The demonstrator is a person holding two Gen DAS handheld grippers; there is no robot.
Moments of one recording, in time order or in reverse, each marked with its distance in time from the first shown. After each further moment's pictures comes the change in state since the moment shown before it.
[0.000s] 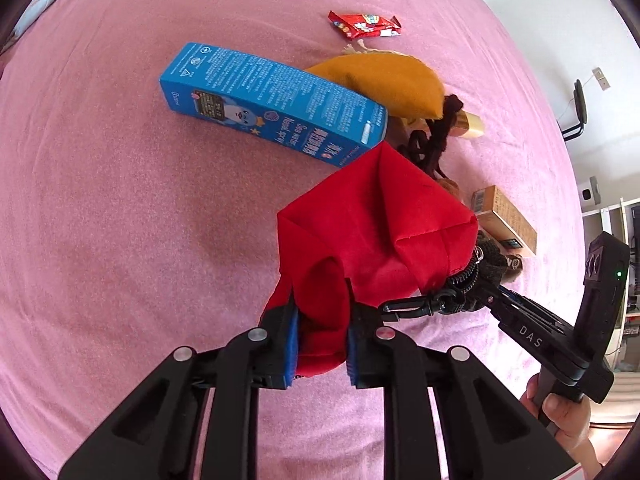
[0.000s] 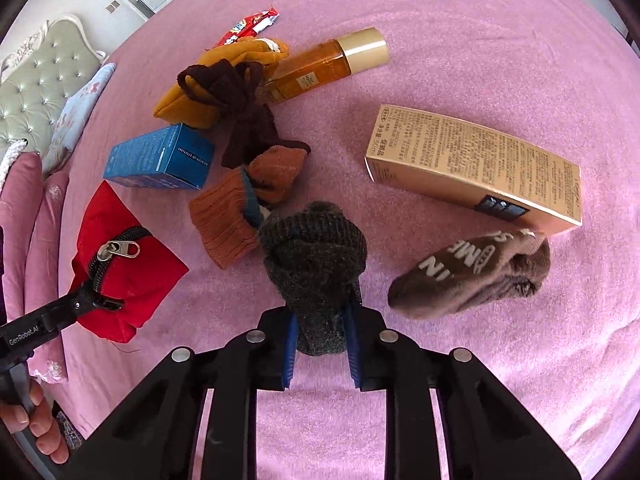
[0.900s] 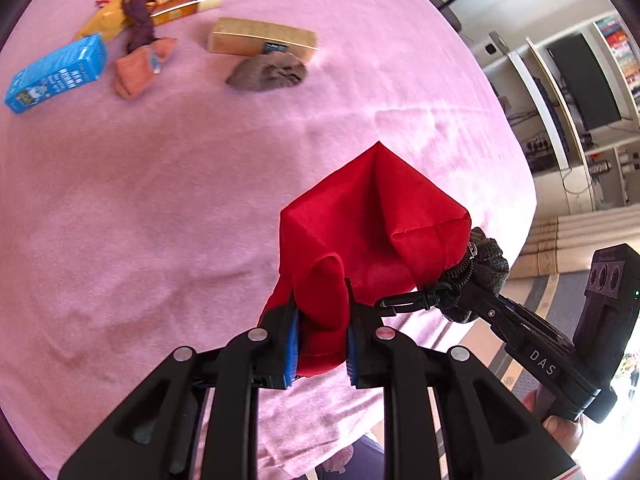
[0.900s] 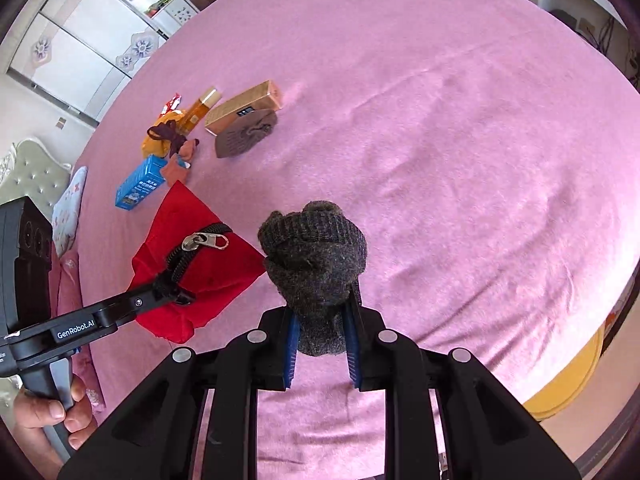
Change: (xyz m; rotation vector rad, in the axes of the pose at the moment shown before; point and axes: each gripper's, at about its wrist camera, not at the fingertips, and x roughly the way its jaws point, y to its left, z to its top) left arm -0.013 -0.194 -0.175 0.421 0.198 -0.168; right arm -0.192 -0.113 -0.246 0.414 -0.202 -0.080
